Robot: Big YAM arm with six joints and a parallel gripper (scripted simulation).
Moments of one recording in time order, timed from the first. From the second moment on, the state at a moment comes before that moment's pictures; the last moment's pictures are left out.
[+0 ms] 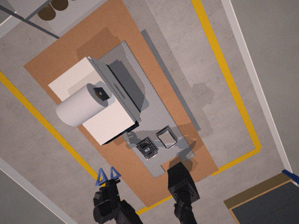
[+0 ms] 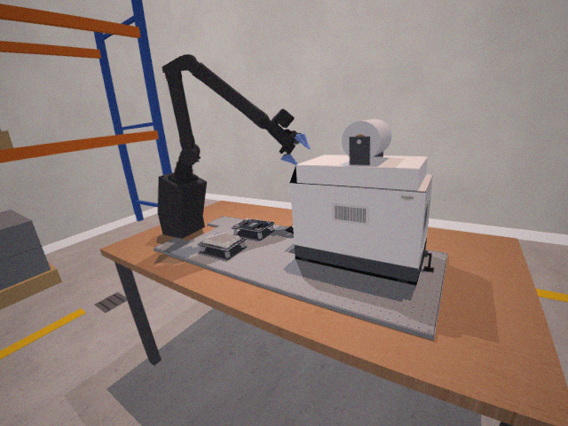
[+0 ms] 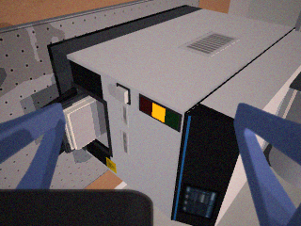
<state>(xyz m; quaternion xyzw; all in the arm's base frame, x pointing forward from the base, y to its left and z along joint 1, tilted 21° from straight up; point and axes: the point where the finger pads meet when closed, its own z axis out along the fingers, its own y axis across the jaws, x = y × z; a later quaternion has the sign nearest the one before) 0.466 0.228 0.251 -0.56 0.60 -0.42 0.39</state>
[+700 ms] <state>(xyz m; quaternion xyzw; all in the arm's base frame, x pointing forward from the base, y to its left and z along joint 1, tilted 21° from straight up) 0.466 0.227 0.254 -0.56 0.60 -0.42 0.39</state>
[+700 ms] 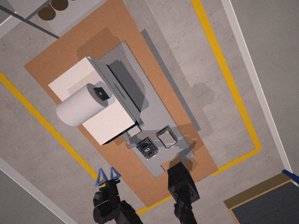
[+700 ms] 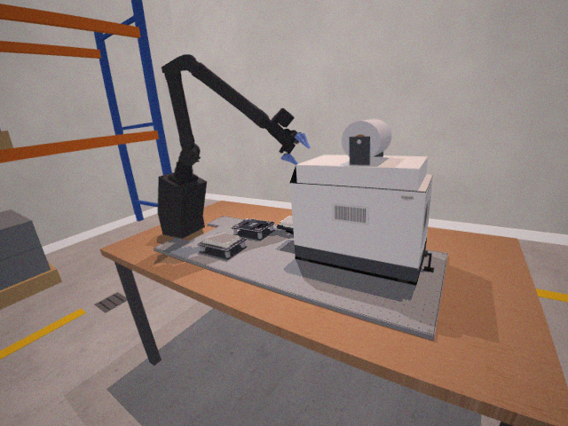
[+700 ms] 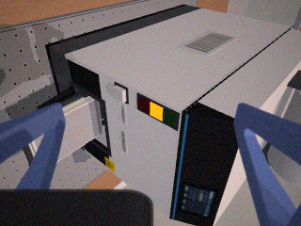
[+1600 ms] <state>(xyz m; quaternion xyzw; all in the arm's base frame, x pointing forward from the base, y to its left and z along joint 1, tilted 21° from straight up) 0.469 0.228 0.256 -0.56 0.60 -0.42 0.40</state>
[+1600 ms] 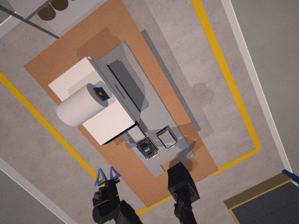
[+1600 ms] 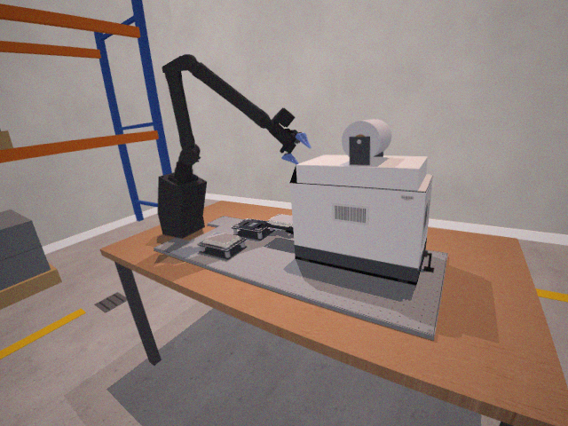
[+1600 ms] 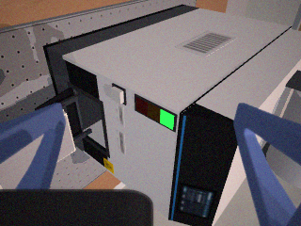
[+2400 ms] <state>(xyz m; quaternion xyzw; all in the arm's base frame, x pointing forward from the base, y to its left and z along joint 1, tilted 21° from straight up) 0.467 0.228 0.255 -0.56 0.60 -0.42 0.39</state>
